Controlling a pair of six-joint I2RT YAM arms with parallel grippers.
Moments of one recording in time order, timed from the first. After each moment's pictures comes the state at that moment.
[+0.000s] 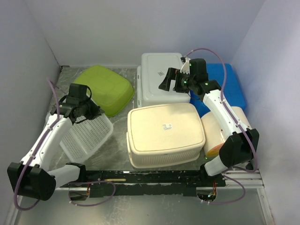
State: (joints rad) left arm -0.19 1.16 1.01 -0.76 0.04 -1.00; right arm 0.29 1.51 1.42 -0.52 -0.38 0.37
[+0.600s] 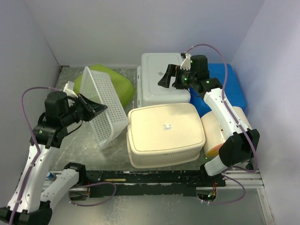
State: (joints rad) left arm -0.21 0.82 1.07 -0.68 0.34 -0.98; right arm 0.29 1.53 1.49 -0.52 -0.42 0.36
